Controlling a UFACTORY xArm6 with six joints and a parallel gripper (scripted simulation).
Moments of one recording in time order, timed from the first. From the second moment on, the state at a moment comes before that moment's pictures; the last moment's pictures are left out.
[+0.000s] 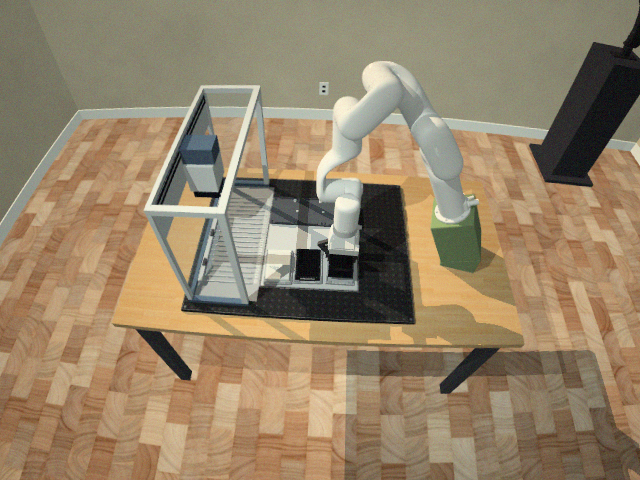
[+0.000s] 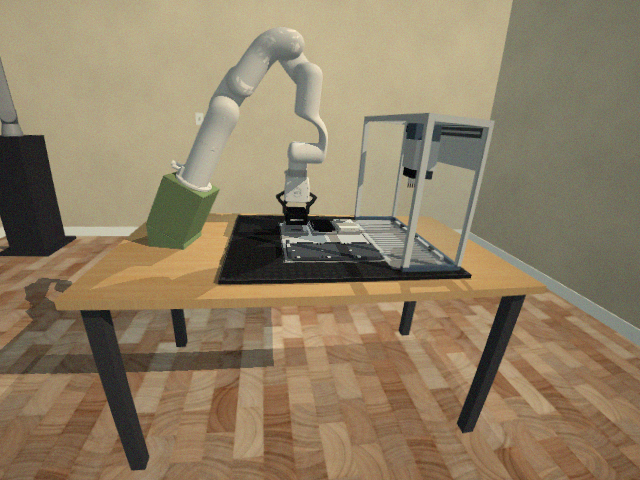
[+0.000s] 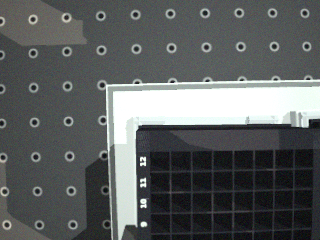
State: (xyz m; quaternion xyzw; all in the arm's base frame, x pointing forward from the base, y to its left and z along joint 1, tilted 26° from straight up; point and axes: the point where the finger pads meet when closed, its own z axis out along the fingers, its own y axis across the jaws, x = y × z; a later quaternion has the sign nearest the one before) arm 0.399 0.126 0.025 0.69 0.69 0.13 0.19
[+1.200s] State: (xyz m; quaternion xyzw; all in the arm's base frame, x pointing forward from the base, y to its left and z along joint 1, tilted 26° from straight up) arm 0.377 0.130 0.073 0.69 0.69 0.13 0.19
